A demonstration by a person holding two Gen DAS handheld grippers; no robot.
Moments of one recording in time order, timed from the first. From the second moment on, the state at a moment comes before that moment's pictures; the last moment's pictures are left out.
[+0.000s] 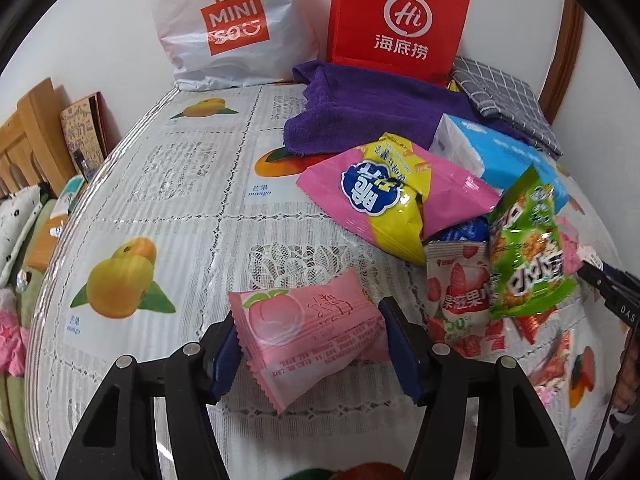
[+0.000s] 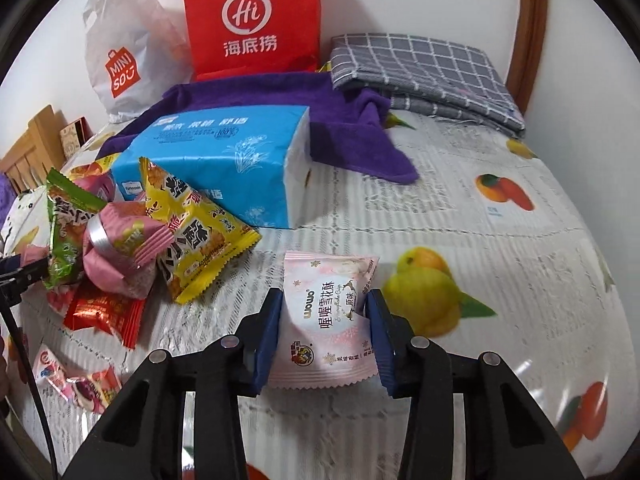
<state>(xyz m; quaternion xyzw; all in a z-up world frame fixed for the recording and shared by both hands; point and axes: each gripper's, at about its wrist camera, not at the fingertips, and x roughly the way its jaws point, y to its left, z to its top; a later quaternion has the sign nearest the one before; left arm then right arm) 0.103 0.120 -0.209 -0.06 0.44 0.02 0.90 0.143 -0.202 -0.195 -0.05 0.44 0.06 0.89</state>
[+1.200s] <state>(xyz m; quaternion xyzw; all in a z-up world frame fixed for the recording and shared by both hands) 0.219 0.040 -0.060 -0.03 0.39 -0.07 0.92 0.228 -0.167 -0.049 -0.06 0.35 0.12 0.93</state>
